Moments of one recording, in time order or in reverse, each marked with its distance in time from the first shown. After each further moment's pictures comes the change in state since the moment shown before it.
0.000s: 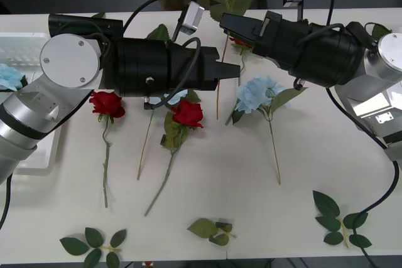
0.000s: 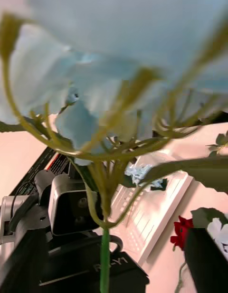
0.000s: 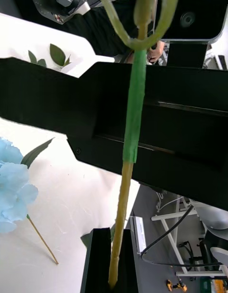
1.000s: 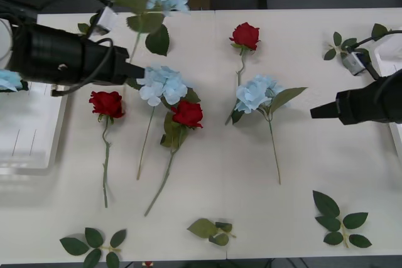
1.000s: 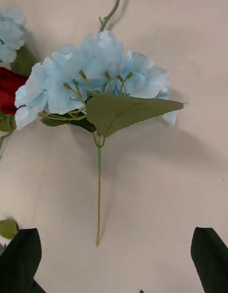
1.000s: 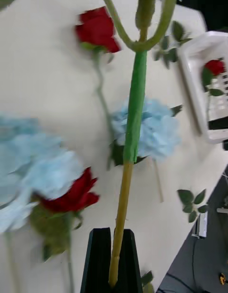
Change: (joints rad) right arm 0.222 -0.319 -0.184 -0.151 0.787 0.425 -0.477; left arm 0.000 0.439 0.002 0.083 0.052 0.114 0.079
